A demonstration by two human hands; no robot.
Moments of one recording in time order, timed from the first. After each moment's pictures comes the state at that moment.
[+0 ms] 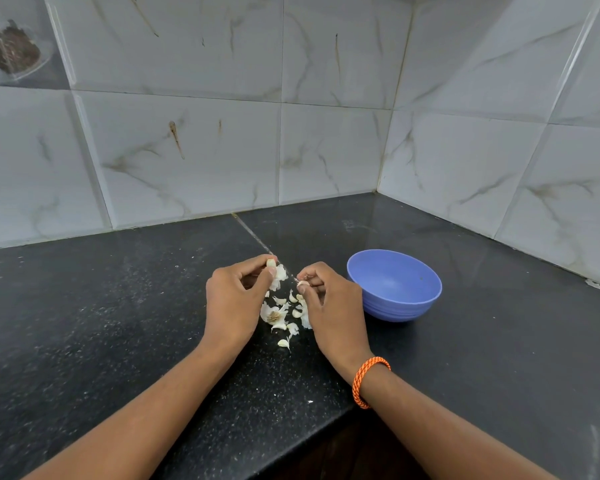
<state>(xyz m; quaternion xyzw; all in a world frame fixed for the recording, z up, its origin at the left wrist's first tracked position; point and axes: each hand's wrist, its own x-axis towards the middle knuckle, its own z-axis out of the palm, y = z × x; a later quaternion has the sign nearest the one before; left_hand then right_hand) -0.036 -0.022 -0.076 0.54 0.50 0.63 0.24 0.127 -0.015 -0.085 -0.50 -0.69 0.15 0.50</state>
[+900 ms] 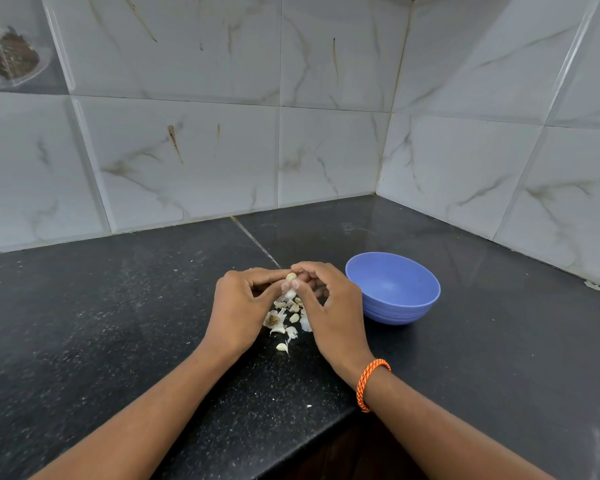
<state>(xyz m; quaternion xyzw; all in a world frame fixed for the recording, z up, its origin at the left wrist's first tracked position) -0.038 -0.019 -0.075 0.64 0.46 0.56 0.26 0.126 -0.016 -0.081 -0.43 -0.68 0.18 0.56</state>
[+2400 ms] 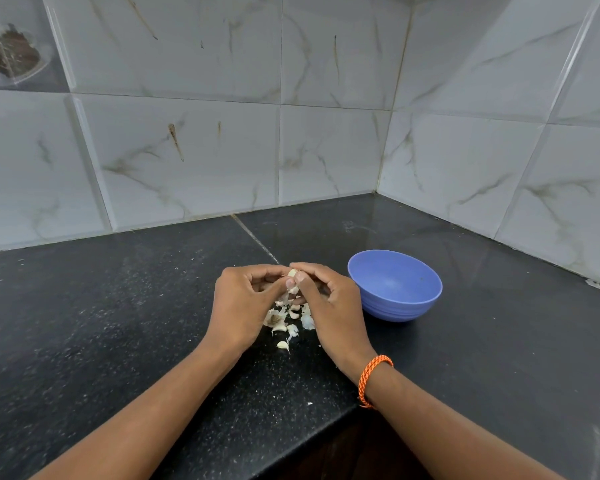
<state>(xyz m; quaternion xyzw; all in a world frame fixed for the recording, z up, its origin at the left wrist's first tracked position) -0.032 -0.028 -0.066 0.60 0.46 0.58 0.31 0.127 -0.015 -0.082 -0.40 -0.63 0.33 0.58</state>
